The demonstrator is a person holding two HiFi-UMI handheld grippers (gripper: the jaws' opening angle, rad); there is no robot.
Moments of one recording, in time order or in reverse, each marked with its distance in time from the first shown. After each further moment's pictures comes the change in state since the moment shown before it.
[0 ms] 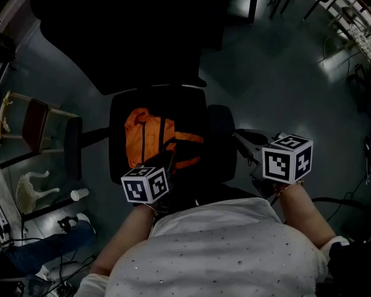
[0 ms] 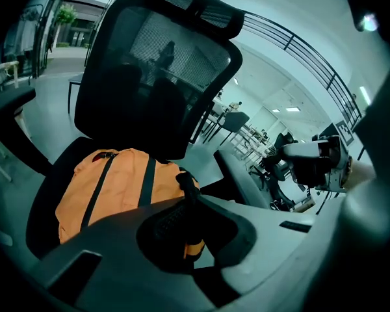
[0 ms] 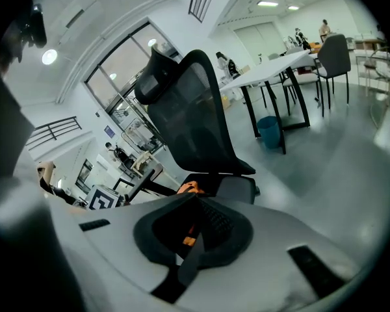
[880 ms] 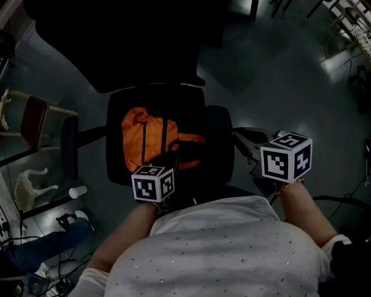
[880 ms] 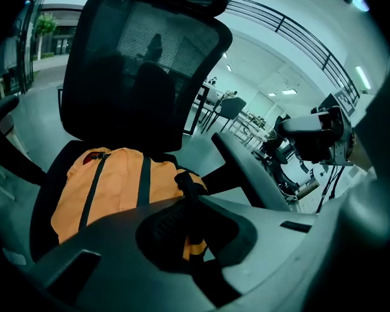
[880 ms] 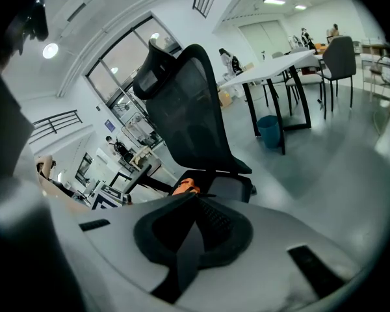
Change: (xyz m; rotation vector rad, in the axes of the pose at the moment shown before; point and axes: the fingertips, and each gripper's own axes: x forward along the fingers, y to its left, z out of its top) left arm 0.031 -0.005 -0.016 0.109 0.076 0.027; right arm 0.007 -0.018 0.004 -0.033 0.038 -0.005
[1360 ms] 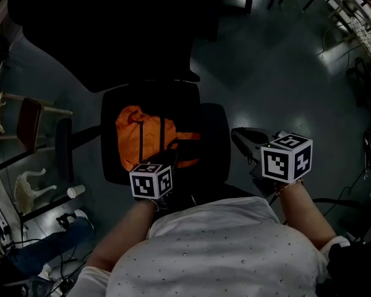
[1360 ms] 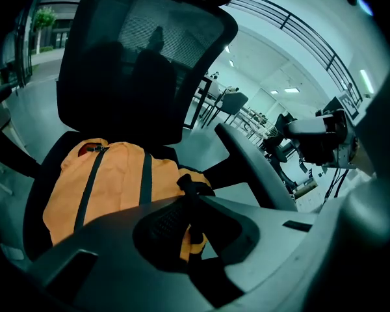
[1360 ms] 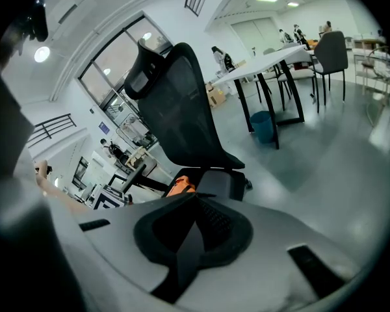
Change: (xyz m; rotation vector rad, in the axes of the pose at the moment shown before) left arm 0.019 0.005 -0.012 -0.024 0.050 -0.014; right arm 0.001 -0.018 -0.015 0.049 0.014 -0.028
